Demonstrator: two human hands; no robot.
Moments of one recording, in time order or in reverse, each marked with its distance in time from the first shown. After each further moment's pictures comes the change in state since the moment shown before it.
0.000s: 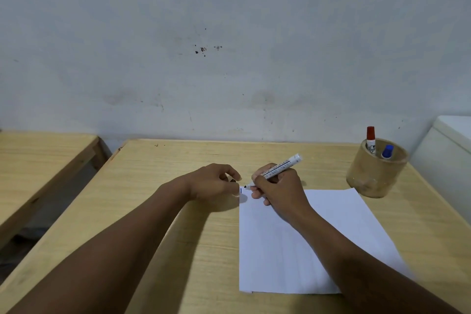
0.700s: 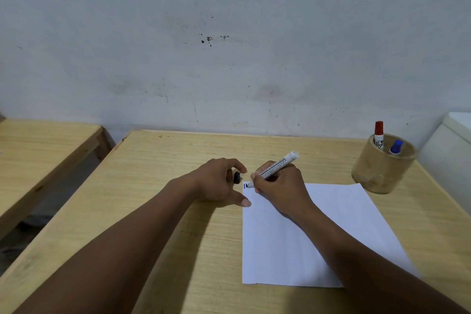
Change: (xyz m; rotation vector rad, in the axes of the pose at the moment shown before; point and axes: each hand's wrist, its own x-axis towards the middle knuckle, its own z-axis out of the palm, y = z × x) left_hand -0.005 -0.002 0.011 0.132 0.065 0.072; right_hand 0.000 0.008 0.003 -0.173 -0.018 -0.070
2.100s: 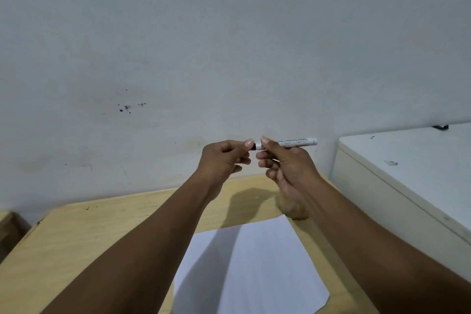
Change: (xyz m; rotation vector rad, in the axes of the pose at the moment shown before) left_hand 0.064 0.193 -0.007 -0.980 0.227 0.245; right_hand 0.007 -0.100 -0.162 0.663 0.256 0.074
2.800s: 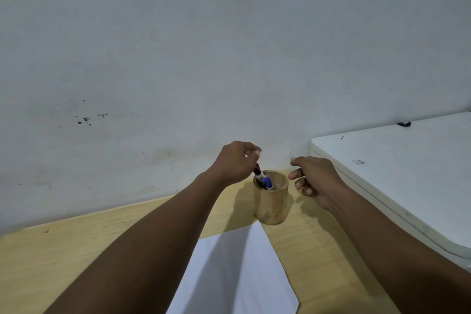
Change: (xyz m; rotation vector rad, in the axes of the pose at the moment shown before) left_hand 0.044 -0.004 0.077 0.778 -0.206 0.189; right_hand 0.015 -0.022 -0.116 -0.374 0.318 0.093
